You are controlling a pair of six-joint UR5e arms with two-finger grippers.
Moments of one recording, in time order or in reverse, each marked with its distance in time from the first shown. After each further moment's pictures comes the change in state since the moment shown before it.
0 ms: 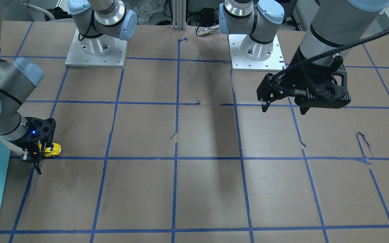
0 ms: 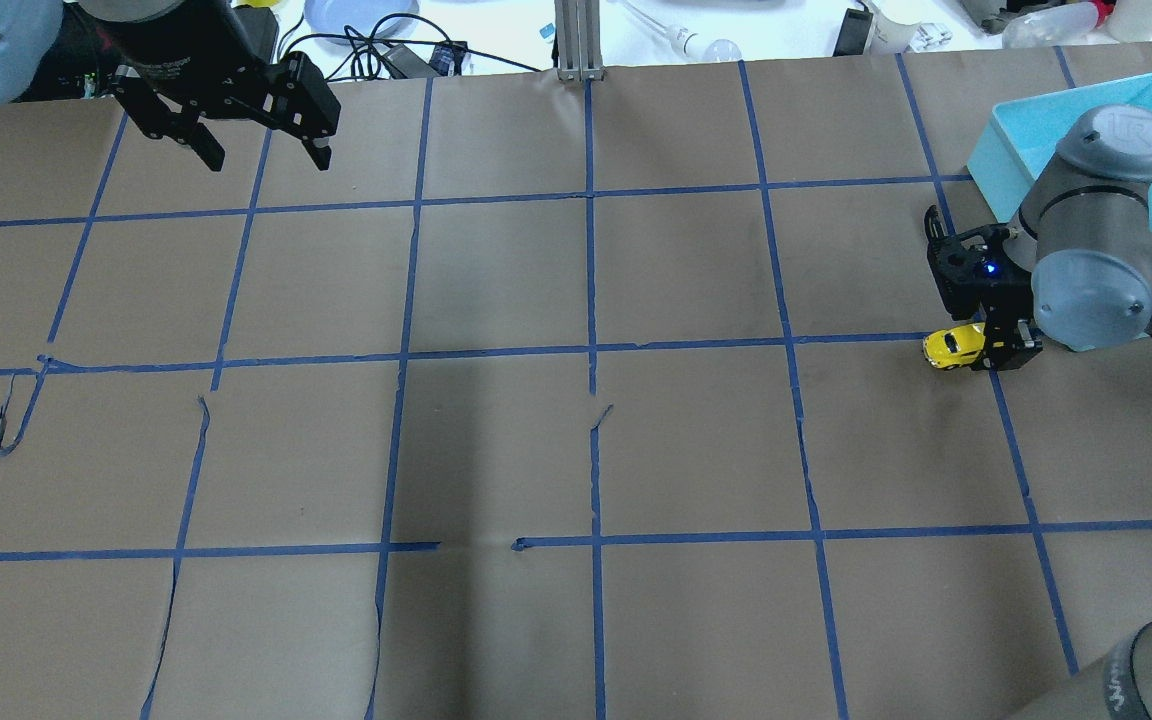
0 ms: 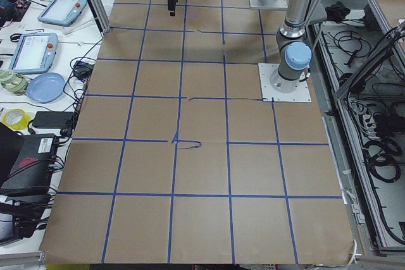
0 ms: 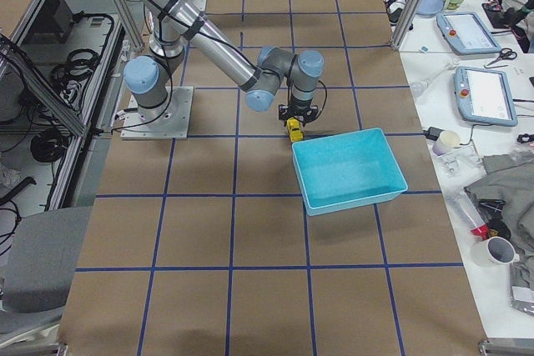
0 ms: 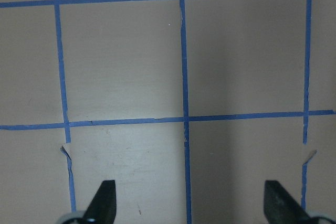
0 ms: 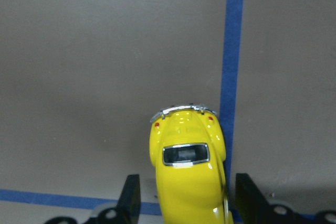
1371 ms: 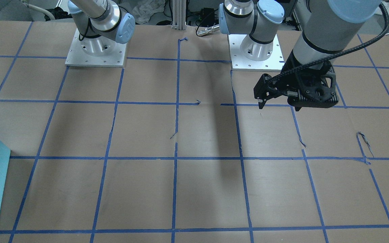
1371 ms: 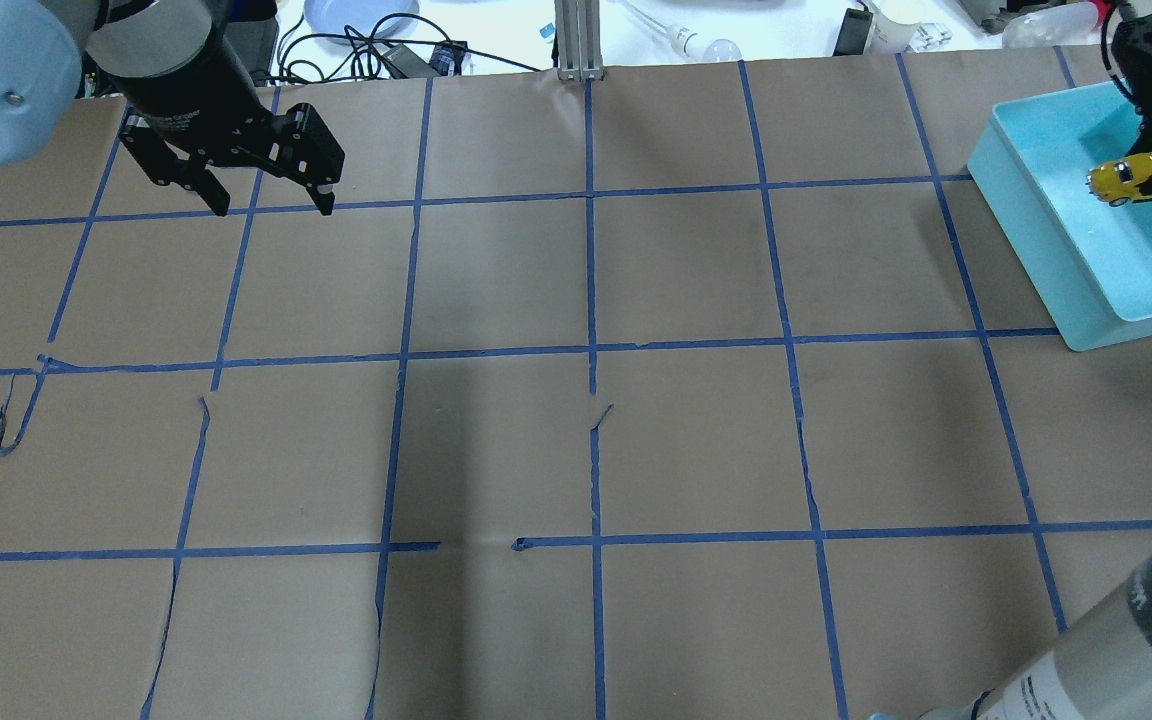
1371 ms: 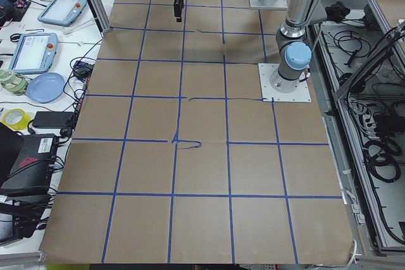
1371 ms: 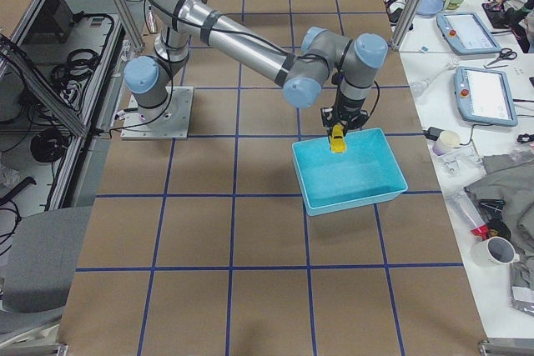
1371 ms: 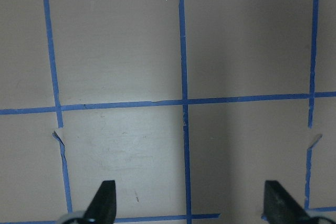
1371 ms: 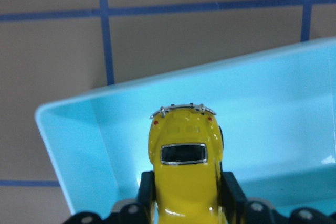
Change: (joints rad) left arm 0.005 0.033 -0.090 0.014 0.004 0.002; right arm -0.146 0.163 -0.661 0.427 -0.042 -0.105
